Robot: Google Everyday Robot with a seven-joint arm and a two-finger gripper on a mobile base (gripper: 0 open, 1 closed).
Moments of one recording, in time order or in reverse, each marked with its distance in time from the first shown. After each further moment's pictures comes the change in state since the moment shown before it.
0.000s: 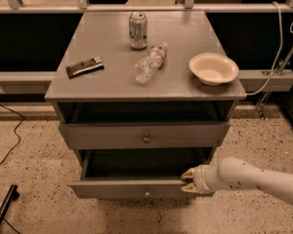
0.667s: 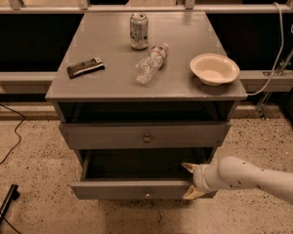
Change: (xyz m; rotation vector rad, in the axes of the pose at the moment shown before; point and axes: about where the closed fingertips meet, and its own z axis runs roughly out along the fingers) arm -0.002 -0.001 -0.004 0.000 0.000 0.000
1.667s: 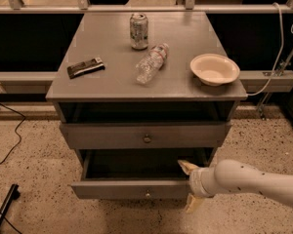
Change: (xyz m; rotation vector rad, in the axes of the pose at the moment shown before) arm -0.036 0.020 -0.023 -0.021 0.002 -0.066
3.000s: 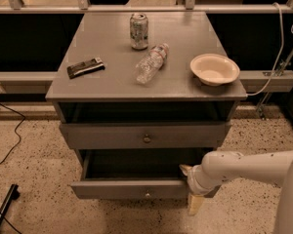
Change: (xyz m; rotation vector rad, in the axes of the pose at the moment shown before) arm 0.026 0.012 0.021 -0.177 0.156 0.049
